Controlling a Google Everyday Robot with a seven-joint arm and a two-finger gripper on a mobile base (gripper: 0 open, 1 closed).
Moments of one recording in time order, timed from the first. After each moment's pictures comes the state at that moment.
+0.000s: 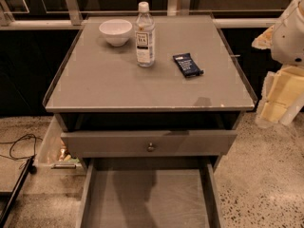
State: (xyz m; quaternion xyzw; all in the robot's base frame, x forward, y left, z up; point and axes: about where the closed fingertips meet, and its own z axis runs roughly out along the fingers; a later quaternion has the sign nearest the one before) arm 0.438 -0.217 0.976 -0.60 0.78 -0.03 0.16
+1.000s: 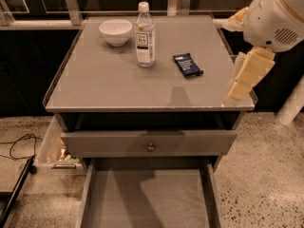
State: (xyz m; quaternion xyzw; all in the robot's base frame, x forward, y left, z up) arm 0.480 -0.166 0.993 -0.63 0.73 0.01 0.25
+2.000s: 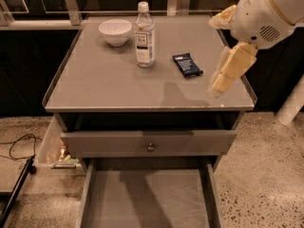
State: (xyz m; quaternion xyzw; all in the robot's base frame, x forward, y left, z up) arm 0.503 -0.139 0.993 -0.63 0.71 0.07 0.30
